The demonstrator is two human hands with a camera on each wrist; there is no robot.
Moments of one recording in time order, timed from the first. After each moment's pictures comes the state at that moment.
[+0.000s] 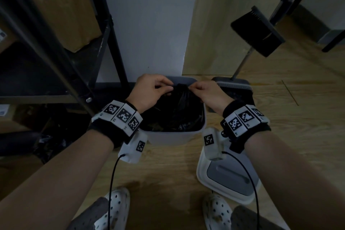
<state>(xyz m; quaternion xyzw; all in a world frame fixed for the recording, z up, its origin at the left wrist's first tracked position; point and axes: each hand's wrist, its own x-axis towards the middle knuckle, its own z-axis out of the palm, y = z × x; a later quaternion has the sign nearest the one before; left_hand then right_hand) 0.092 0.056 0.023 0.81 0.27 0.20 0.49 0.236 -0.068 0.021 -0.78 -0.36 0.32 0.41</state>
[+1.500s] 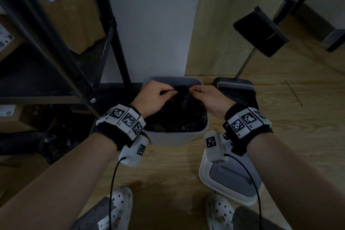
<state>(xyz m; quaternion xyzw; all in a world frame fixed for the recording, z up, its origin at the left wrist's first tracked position) 0.087 0.050 0.021 0.87 0.22 0.15 0.42 0.223 -0.071 0.020 -0.72 -0.30 0.41 0.47</state>
